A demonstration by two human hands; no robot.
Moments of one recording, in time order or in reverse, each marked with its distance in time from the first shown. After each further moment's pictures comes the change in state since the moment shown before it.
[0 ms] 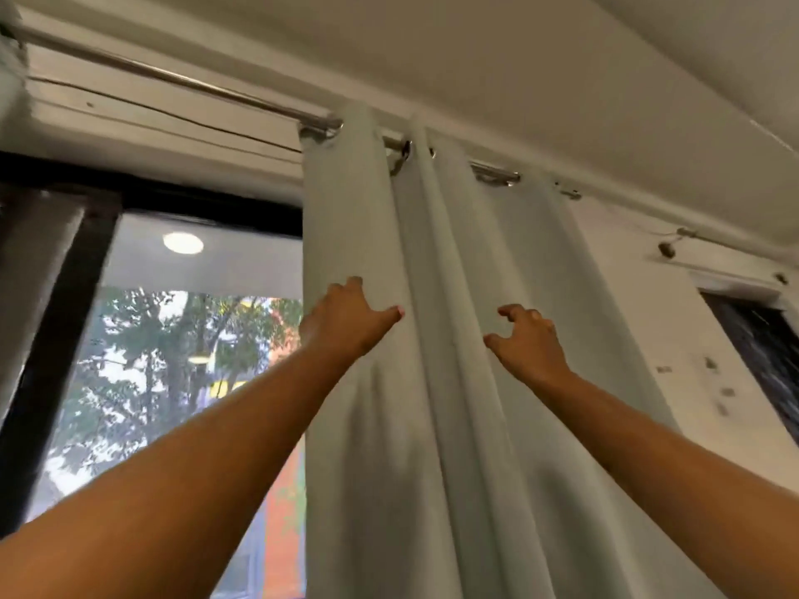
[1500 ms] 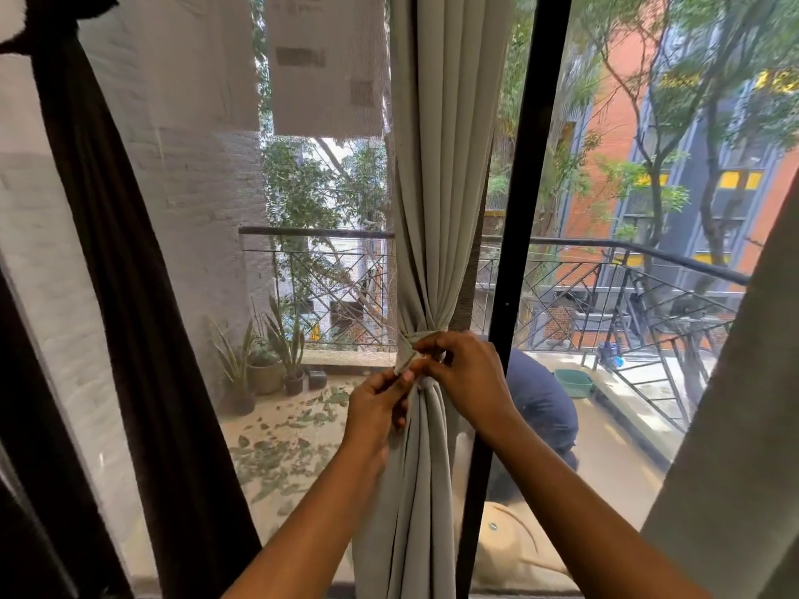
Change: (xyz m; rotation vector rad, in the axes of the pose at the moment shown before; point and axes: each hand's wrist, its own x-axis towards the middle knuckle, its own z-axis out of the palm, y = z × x) left_hand -0.569 -0.463 -0.230 -1.075 0.063 -1.217; right_hand -0.646 -0.388 0.210 0.463 -0.822 -0.208
